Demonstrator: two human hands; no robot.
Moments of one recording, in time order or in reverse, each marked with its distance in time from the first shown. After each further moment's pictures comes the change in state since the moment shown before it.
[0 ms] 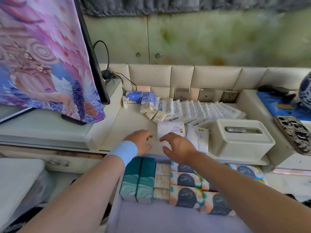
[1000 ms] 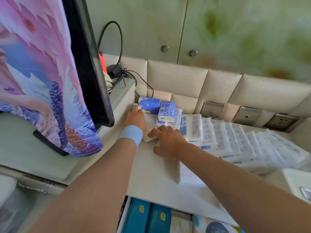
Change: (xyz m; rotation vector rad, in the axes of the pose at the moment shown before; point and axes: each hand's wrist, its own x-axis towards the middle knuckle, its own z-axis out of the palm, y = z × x) left_hand 0.217 -0.120 -0.028 0.010 0.342 -0.401; right_hand 0.232 -0.007 0.037 -0.232 -0.181 -0.068
